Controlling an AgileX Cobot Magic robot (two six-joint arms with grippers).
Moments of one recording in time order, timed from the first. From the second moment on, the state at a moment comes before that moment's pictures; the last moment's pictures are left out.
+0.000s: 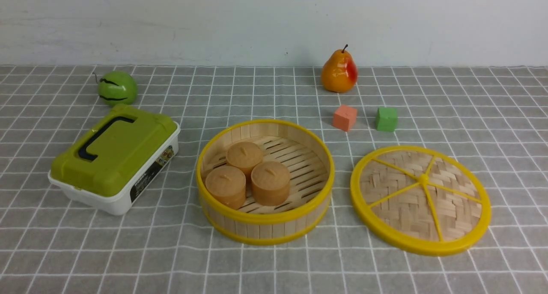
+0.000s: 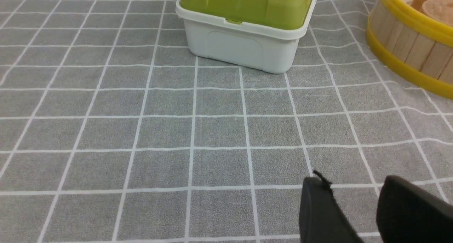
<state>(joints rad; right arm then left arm) -0.03 0.00 0.03 0.02 0.15 0.06 -0.05 -0.01 0.03 0.01 0.38 -0.08</state>
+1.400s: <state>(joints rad) -0.04 -0.01 0.02 -0.04 0.38 0.13 -0.05 -0.01 0.03 0.01 0.38 -0.08</state>
